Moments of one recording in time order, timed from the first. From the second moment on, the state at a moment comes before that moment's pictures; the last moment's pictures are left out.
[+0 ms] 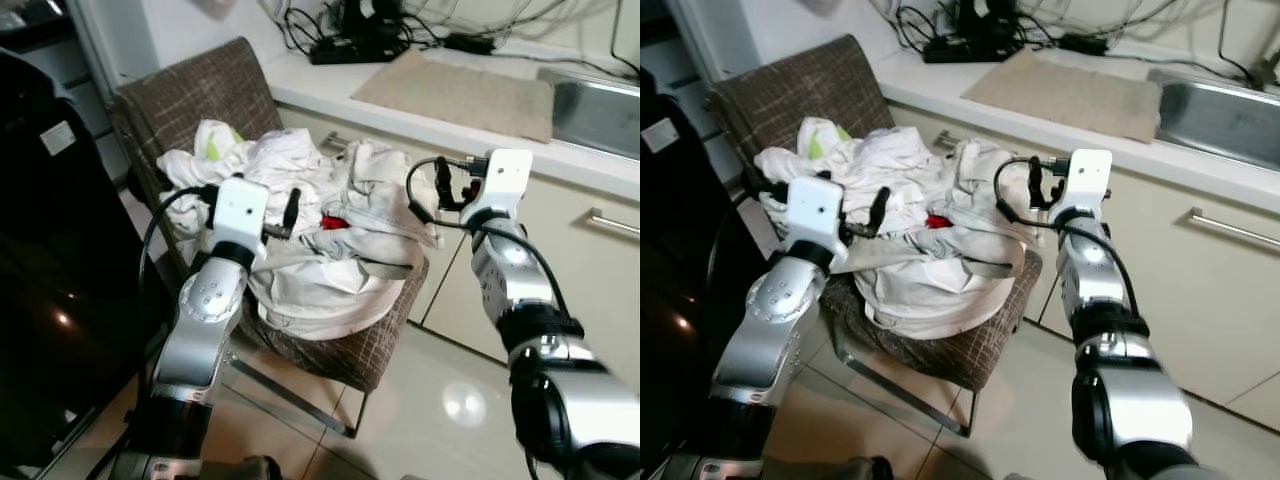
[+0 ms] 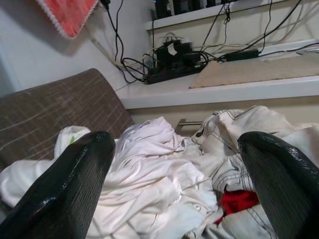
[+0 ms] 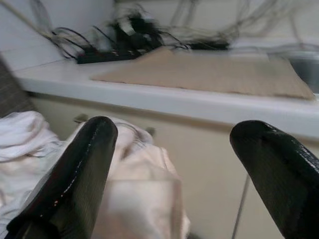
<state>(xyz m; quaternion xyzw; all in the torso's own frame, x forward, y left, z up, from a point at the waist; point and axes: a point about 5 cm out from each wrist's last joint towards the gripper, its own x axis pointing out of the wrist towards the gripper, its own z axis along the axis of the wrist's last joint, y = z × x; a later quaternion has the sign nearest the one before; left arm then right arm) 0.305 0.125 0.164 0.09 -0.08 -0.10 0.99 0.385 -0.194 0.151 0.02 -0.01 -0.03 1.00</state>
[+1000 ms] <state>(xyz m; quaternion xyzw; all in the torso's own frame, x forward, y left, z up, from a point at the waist) 0.224 0.157 0.171 0.12 0.00 -0.02 0.99 0.381 -0.159 0.110 -0.14 0.11 0.11 0.98</state>
